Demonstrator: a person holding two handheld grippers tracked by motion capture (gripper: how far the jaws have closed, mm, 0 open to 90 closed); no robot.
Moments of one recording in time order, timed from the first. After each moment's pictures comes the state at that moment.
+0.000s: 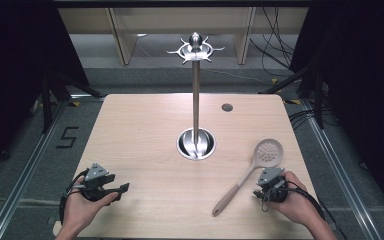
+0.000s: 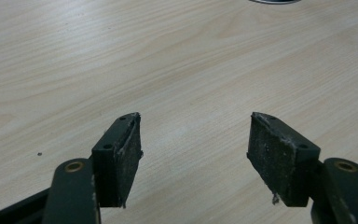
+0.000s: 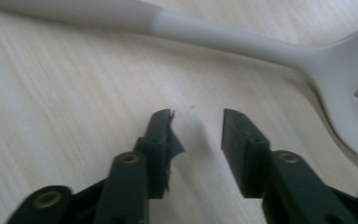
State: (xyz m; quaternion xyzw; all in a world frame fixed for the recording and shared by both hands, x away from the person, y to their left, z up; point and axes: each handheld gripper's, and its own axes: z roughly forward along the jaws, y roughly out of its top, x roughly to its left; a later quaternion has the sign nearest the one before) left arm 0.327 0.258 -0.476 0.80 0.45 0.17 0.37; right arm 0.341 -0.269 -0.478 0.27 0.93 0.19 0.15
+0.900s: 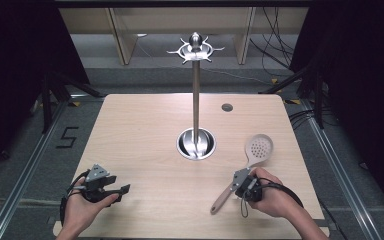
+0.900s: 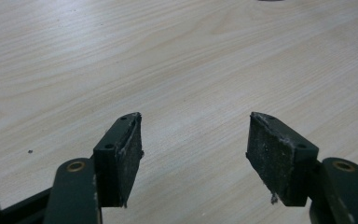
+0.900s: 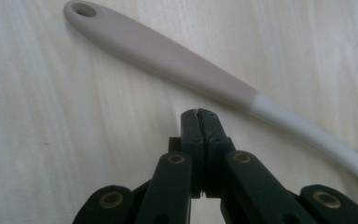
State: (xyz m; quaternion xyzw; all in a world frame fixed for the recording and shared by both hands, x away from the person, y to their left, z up) left arm 0.324 0.254 -0.479 0.79 0.45 0.17 0.38; right arm 0.346 -0.198 -0.461 0.12 0.98 0.15 0.11
